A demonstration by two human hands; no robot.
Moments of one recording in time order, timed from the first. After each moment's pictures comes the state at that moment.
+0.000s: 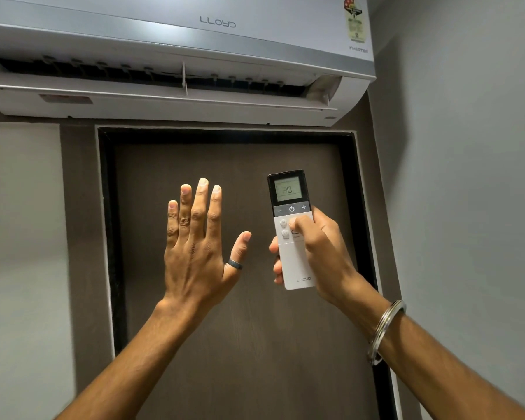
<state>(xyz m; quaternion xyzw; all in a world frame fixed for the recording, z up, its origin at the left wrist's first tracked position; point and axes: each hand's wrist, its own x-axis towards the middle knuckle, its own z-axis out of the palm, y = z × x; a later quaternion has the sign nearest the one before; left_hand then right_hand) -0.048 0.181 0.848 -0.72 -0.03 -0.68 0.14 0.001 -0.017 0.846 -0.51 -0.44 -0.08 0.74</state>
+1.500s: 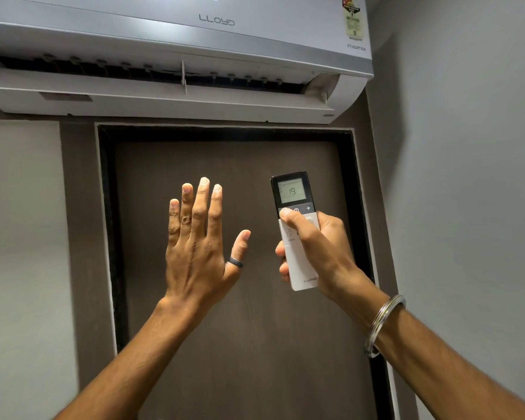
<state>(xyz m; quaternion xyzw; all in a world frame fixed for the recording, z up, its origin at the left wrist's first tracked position) -0.053 0.178 0.844 -0.72 -0.02 -0.68 0.14 -0.007 -0.018 0.848 -0.55 -0.33 -0.13 0.76</state>
